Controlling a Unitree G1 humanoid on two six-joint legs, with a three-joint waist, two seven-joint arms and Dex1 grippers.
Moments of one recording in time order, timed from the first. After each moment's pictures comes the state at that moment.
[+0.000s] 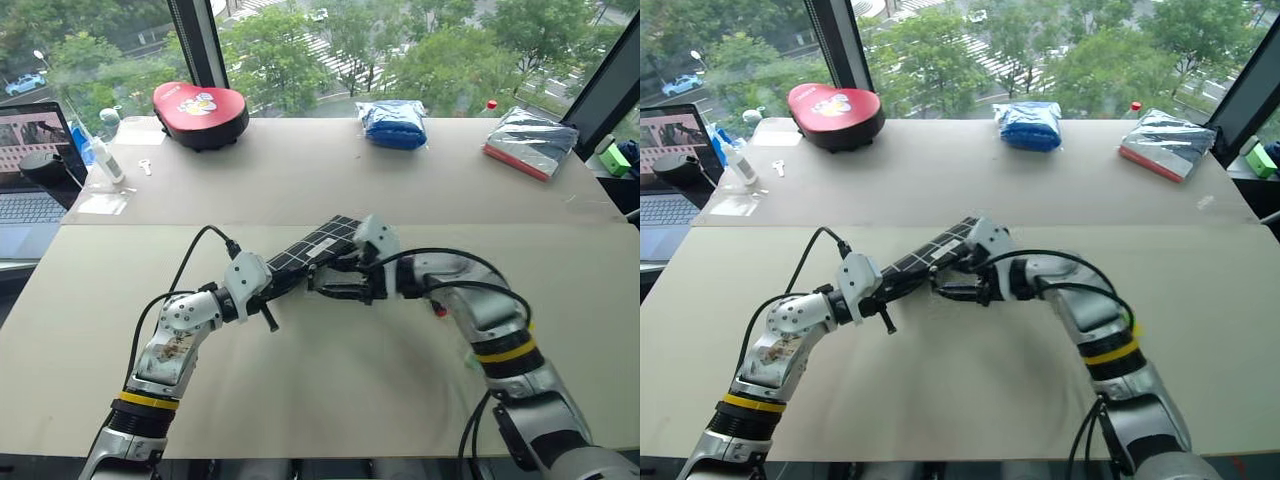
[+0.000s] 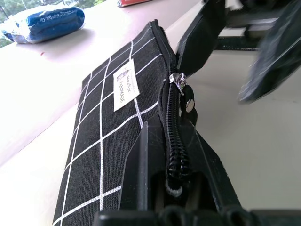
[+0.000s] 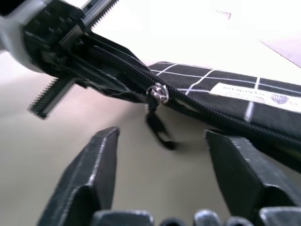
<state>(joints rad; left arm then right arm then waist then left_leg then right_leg) -0.26 0.46 -0.10 -0.06 -0.20 0.07 -0.81 -0.56 -0.49 0.16 -0.19 0.42 0.87 0.97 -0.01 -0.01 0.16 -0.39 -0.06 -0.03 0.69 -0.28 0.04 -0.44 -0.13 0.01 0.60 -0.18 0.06</state>
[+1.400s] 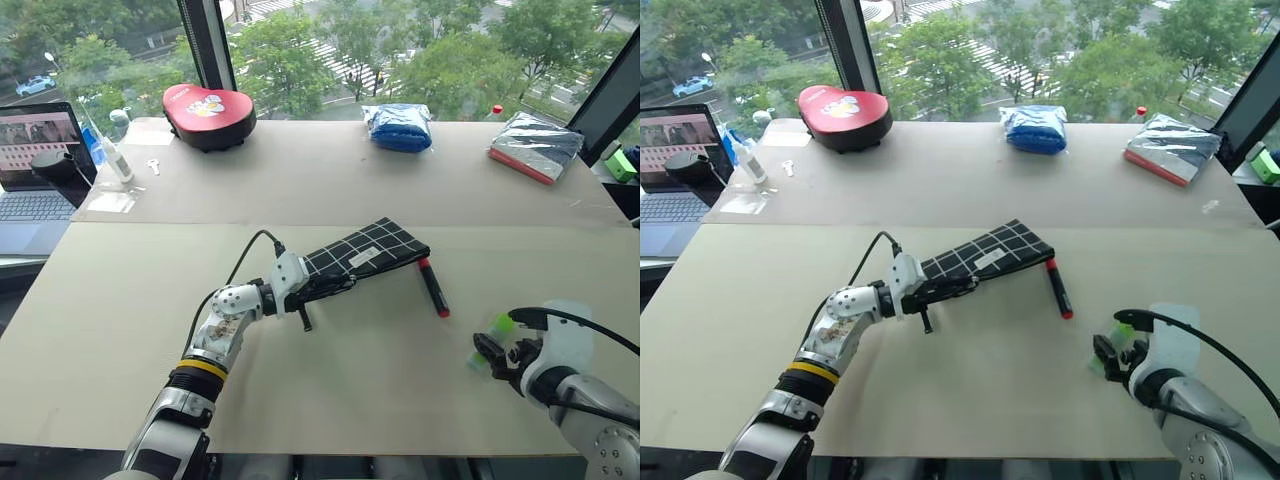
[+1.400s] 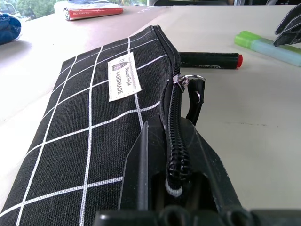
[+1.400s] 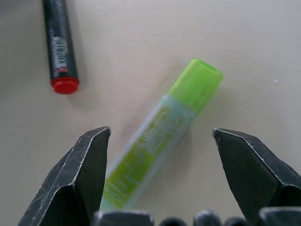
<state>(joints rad) -0.47 0.27 -0.18 0.41 -0.19 -0.16 -0.98 0.04 -0.27 -0.57 -0.97 0.39 1.61 0.12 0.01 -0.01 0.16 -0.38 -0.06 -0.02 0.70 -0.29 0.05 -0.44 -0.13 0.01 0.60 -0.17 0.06</state>
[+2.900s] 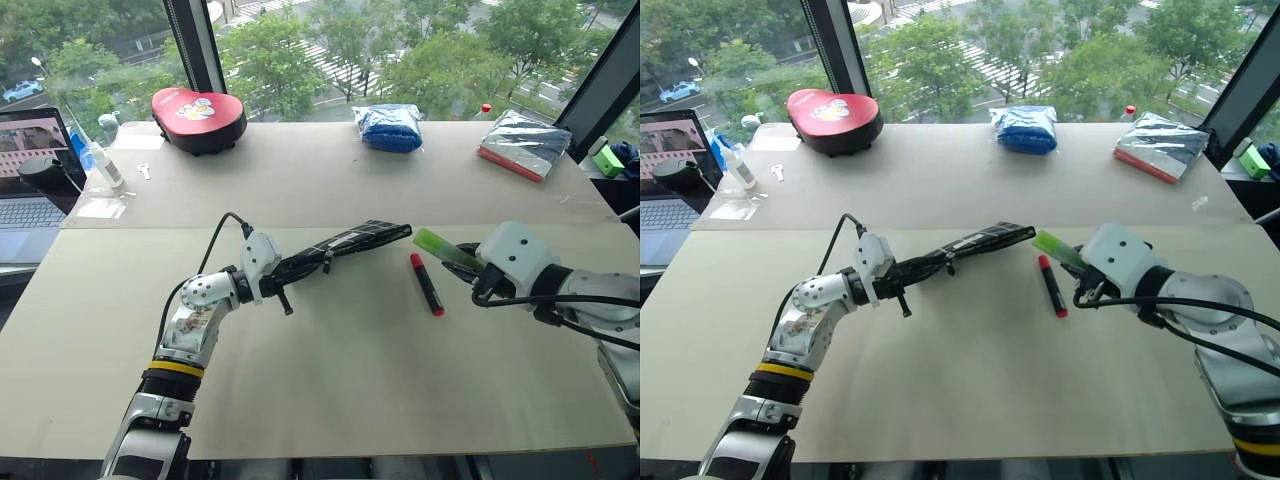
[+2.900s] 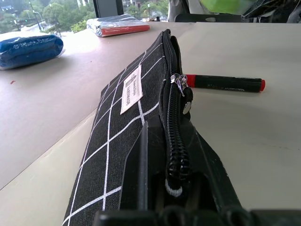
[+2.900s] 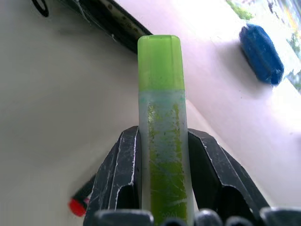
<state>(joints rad) -0.43 0.36 -0.09 0.18 -0.26 0.01 -0.95 -0.22 -0.95 -0.05 -0.45 0.14 0.44 0.77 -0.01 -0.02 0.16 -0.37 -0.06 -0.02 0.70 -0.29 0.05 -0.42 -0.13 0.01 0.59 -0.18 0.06</state>
